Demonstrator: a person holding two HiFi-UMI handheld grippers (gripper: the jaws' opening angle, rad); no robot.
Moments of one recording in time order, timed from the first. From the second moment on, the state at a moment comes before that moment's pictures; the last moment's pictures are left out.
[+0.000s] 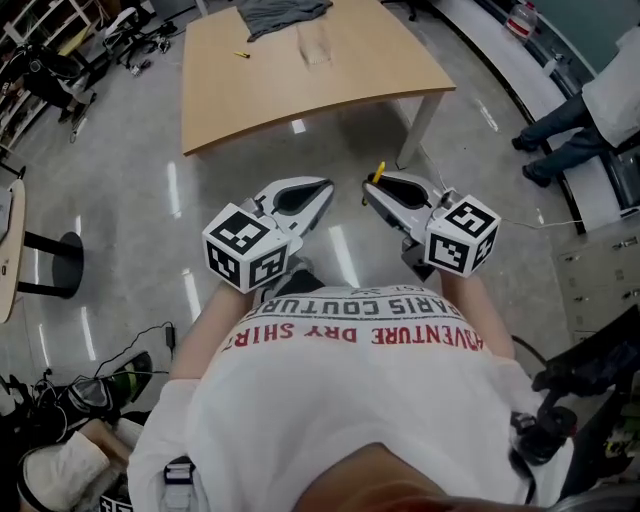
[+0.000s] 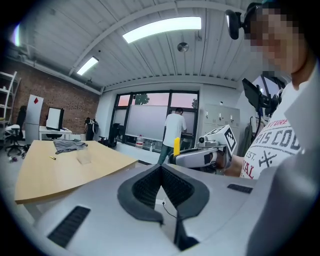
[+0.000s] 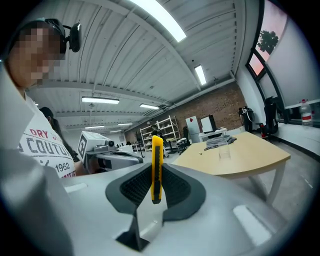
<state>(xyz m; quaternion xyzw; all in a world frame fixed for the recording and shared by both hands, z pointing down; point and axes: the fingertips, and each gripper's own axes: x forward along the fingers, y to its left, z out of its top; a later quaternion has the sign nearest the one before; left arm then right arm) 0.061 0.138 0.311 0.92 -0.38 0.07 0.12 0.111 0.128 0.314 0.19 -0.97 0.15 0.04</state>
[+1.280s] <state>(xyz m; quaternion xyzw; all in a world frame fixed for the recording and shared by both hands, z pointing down) -0.181 -0.367 0.376 0.90 -0.39 0.07 0.19 -0.088 -0.385 0.361 0.28 -0.94 0.17 0.07</state>
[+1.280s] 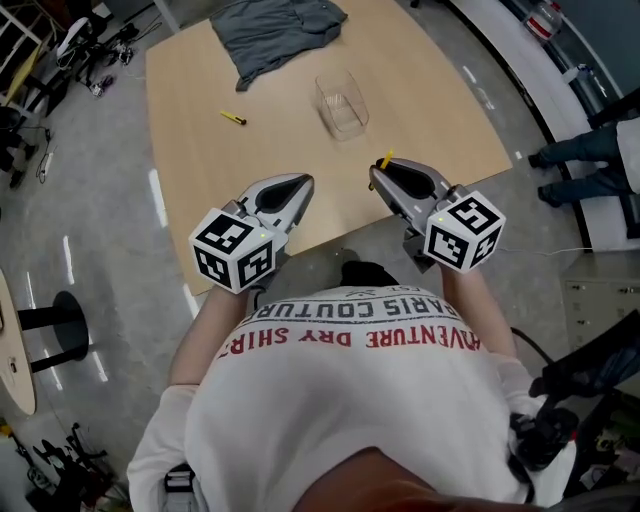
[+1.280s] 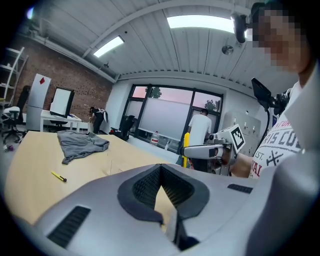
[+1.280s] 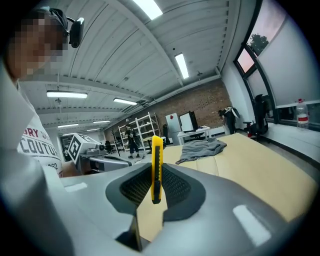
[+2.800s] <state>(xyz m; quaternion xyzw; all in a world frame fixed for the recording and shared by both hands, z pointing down) -0.221 -0.528 0.489 0.85 -0.40 0.10 0.32 -0.143 -0.620 0.543 0.35 -0.90 0.17 0.21</state>
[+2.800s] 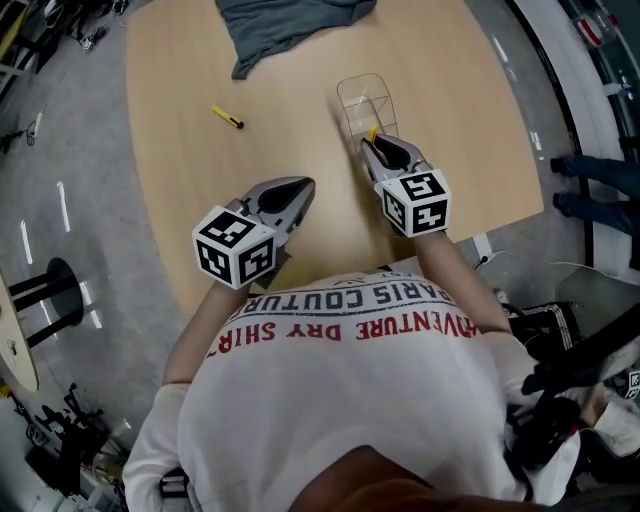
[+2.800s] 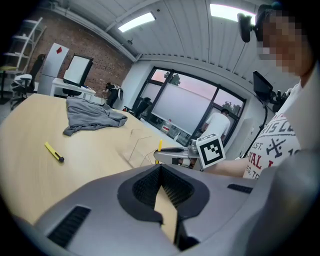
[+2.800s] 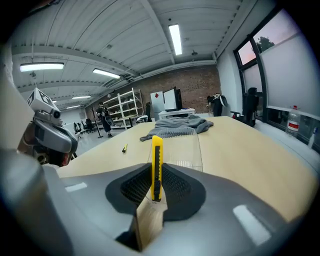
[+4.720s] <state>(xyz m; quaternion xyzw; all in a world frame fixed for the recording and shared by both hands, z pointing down) -0.175 -0.354 0.426 0.90 -0.35 0.08 0.24 -0.128 -0.340 0.426 0.21 -0.95 0.20 0.11</state>
